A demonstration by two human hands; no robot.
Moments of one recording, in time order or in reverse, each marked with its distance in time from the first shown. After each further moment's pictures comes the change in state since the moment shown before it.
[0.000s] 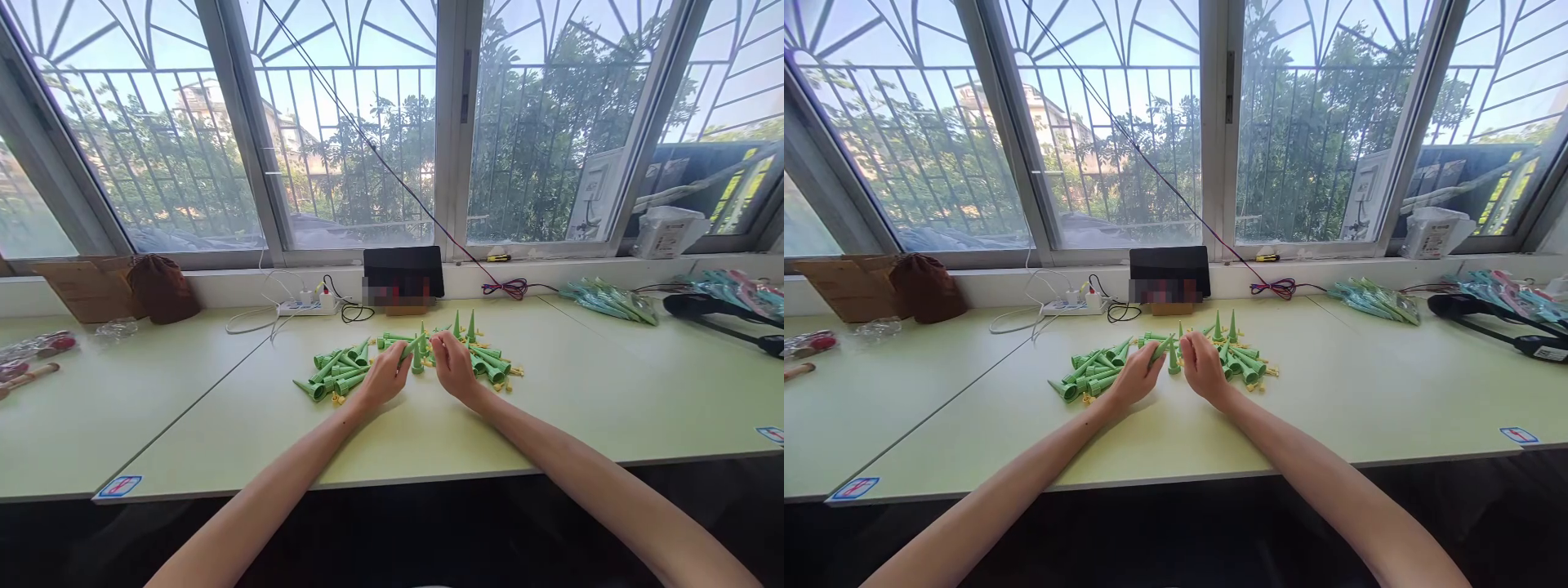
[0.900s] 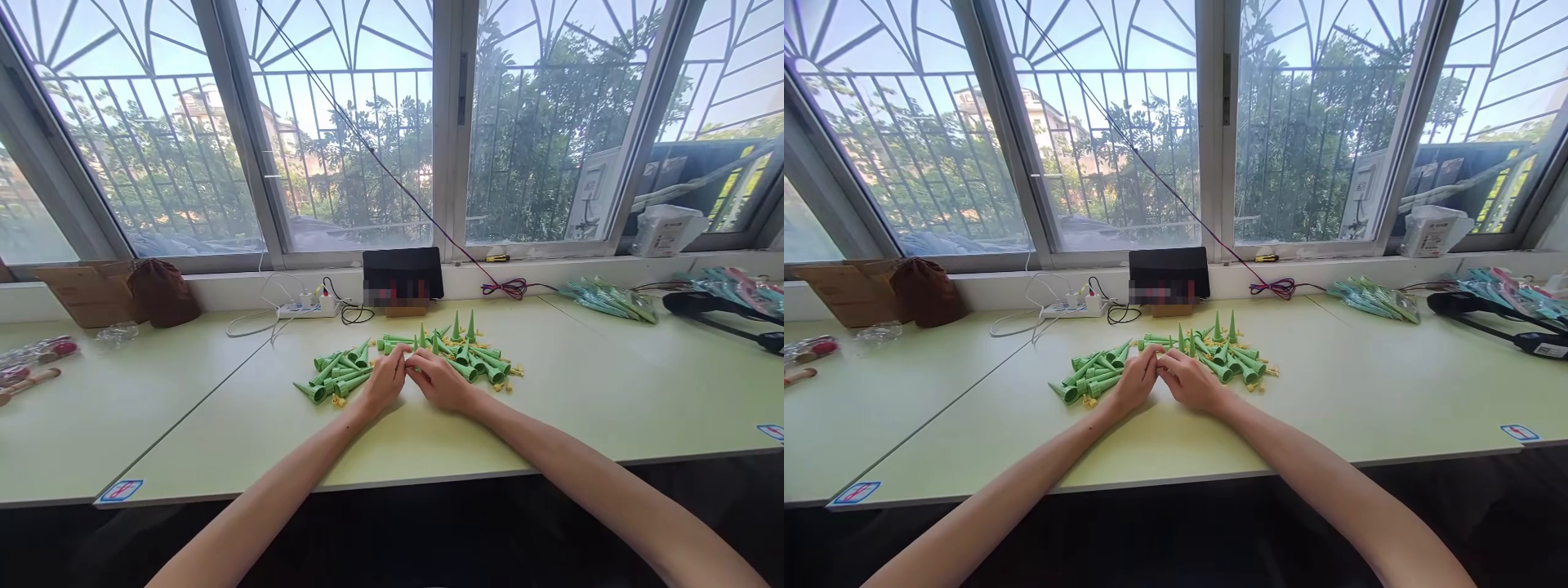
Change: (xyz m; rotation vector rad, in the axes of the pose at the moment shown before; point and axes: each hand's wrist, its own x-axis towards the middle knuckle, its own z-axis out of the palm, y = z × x) left_hand -0.004 -0.002 0.006 -0.024 0.006 -0.094; right_hand -0.008 -0.005 0.004 0.022 -0.504 -0.133
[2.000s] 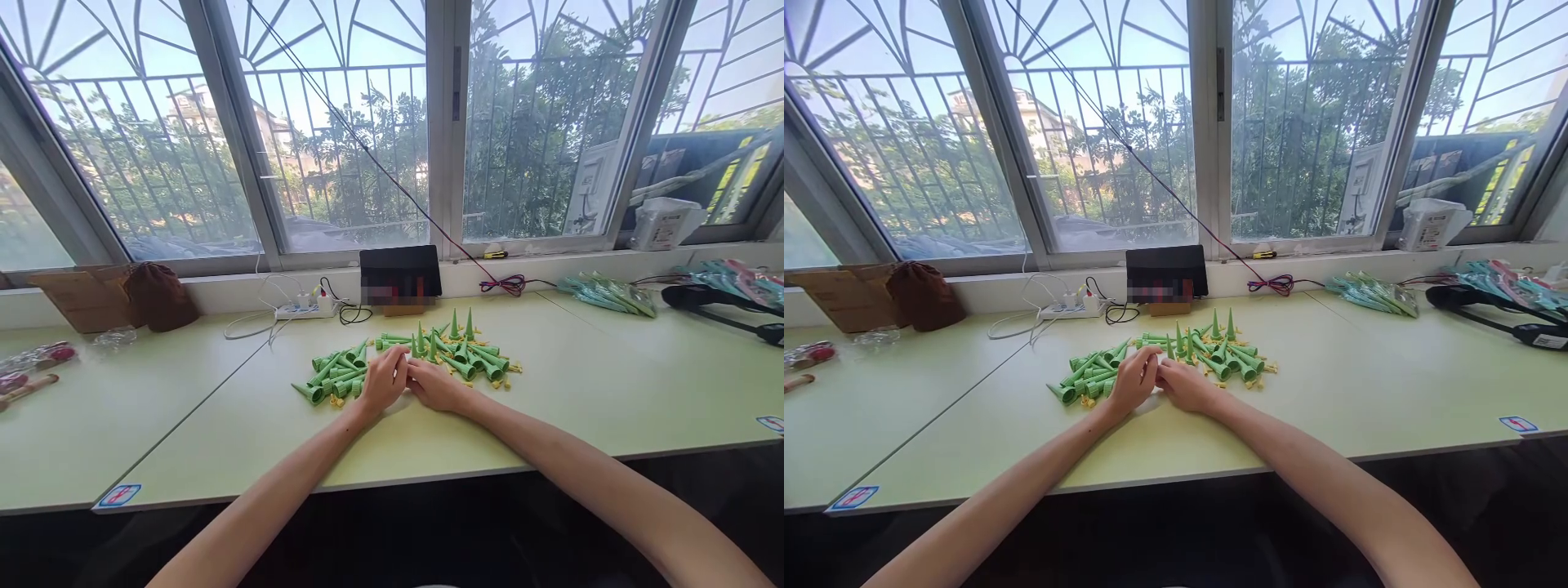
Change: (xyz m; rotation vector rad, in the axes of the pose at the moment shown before) left_hand -0.002 0.009 0.000 0.102 0.189 0.179; right_hand 0.001 0.008 0.014 -0.083 -0.196 0.030
